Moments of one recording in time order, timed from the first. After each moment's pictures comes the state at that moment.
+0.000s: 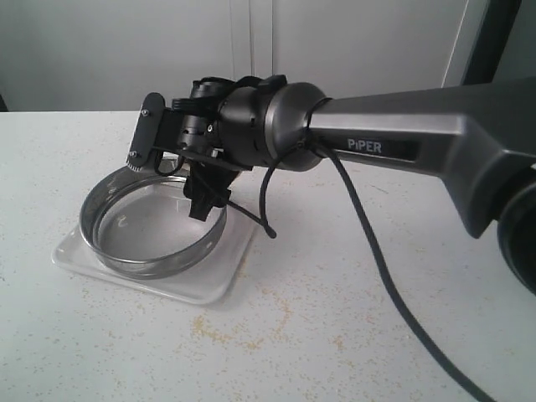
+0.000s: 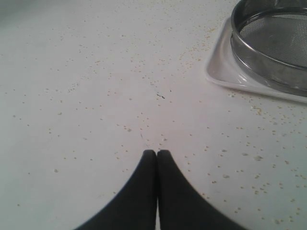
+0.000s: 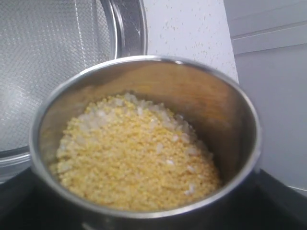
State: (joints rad) left arm 0.11 0.00 0.02 -0.10 0.47 0.15; right arm 0.84 2.10 -1.66 -0.82 0.66 0.06
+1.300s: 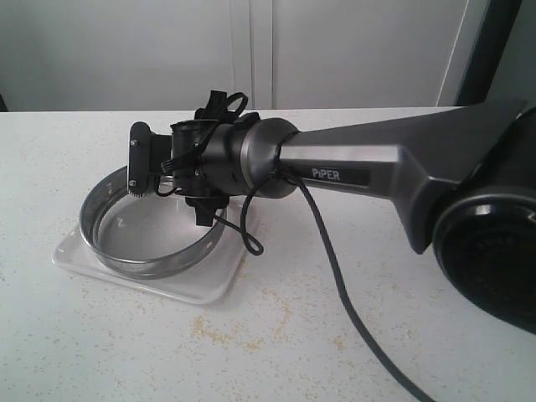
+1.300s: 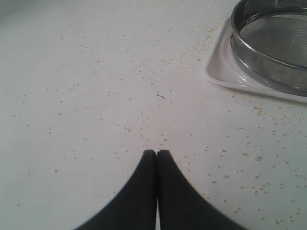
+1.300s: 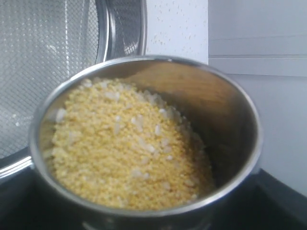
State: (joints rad) left arm 0.11 0.00 0.02 -0.10 0.47 0.15; right arm 0.86 2.20 -1.68 -1.11 0.62 0.13
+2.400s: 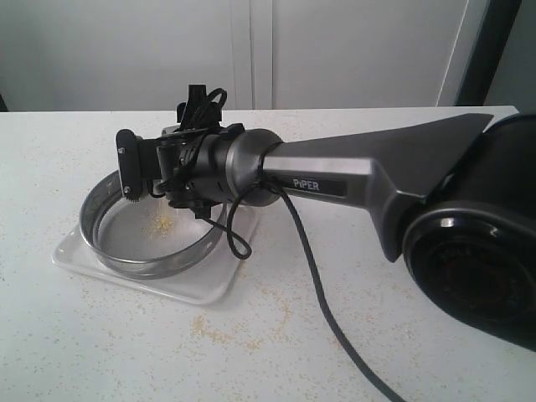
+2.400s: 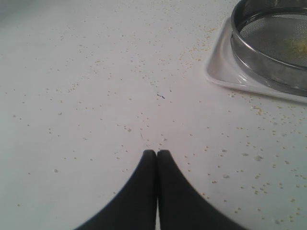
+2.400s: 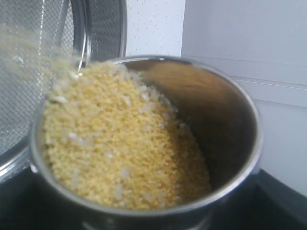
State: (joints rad) left arm 0.11 0.00 0.02 -0.10 0.47 0.15; right arm 0.87 2.25 -1.73 -1.28 0.63 0.14
